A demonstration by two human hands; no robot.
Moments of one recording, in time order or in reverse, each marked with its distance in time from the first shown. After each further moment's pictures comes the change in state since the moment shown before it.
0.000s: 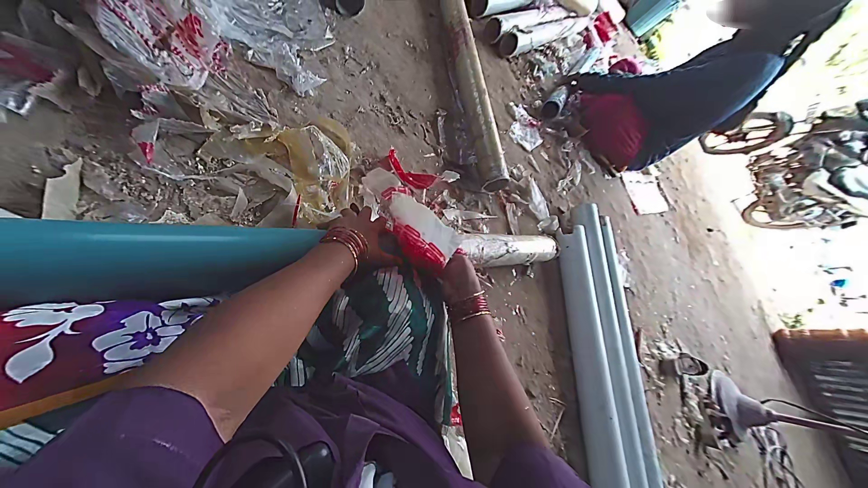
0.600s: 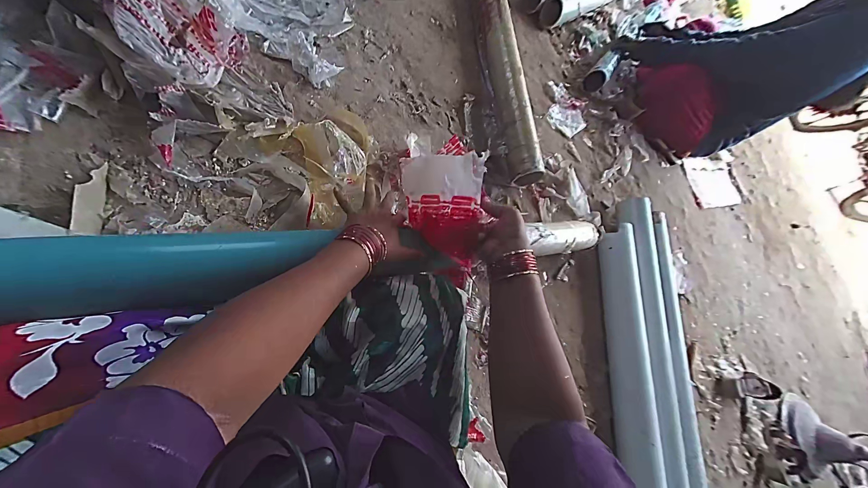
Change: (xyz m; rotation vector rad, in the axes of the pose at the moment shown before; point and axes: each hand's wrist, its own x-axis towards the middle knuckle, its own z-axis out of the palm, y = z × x) left_hand 0.012 0.007 -0.013 0.058 0.035 -0.031; right_hand 0.070 -0.067 0.025 0.129 -0.008 0.179
